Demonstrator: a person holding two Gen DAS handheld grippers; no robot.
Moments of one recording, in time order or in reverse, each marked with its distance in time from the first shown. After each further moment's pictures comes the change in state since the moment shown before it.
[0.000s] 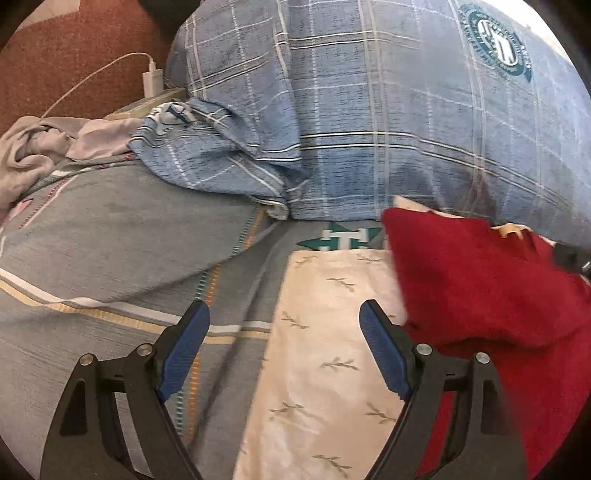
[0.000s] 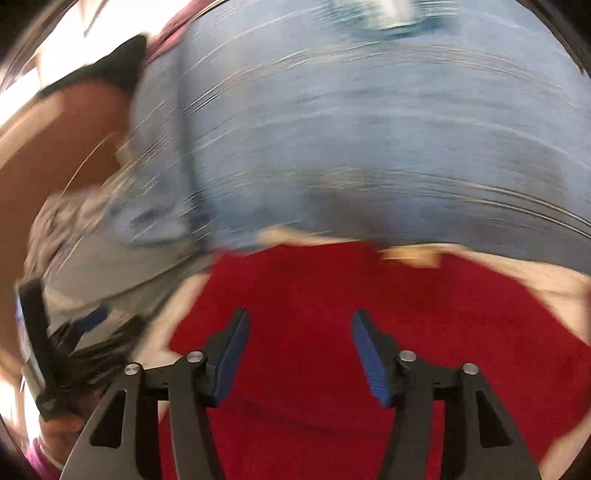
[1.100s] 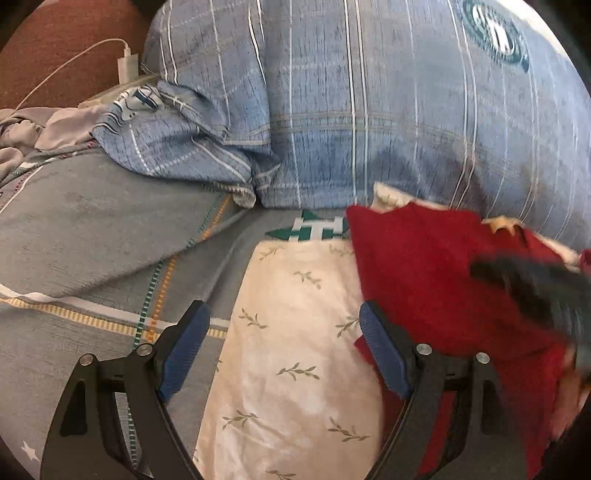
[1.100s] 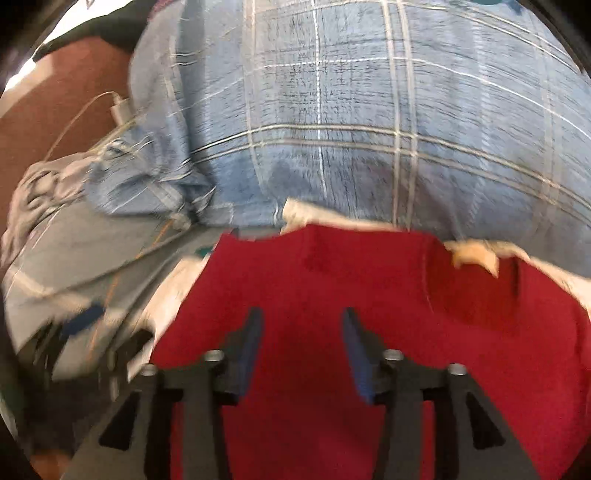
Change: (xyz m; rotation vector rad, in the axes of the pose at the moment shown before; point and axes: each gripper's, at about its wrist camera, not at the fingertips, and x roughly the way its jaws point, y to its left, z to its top) left arm 0.015 -0.023 -0.003 -0.016 0.038 -0.083; right arm 0.048 -0.002 -0.011 -0.022 0.061 -0.025
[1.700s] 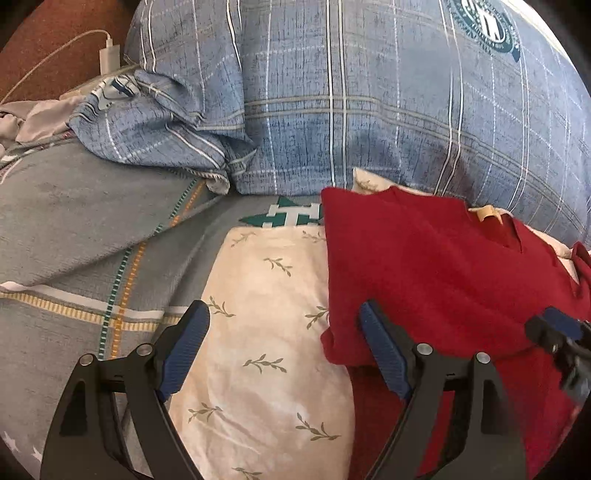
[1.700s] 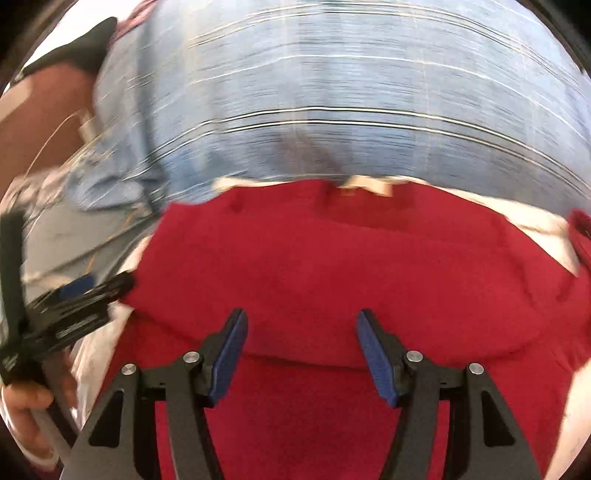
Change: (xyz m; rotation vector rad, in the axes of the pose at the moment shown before) left arm 0.008 -0.014 -0.004 0.015 0.036 -0.041; right arm -0.050 -0.050 -0.059 0.158 -0.031 -0.175
